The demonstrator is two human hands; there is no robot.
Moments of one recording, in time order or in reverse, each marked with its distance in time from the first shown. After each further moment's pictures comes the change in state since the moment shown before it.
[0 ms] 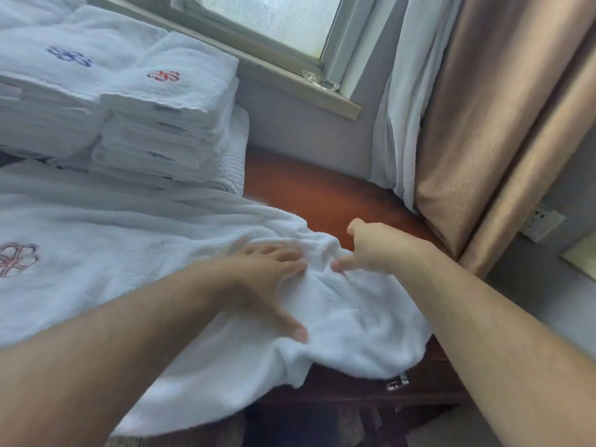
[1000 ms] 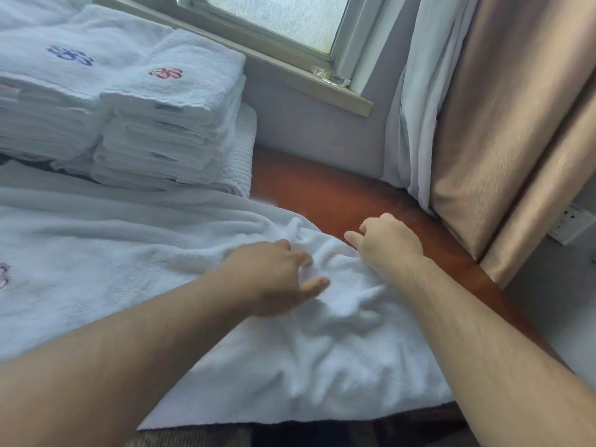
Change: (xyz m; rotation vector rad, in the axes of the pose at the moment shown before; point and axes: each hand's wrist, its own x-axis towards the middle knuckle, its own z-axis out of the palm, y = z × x) left_hand 0.000 0.023 -0.013 0.014 0.178 -0.229; right_hand 0.041 0.002 0.027 0.169 0.387 0.085
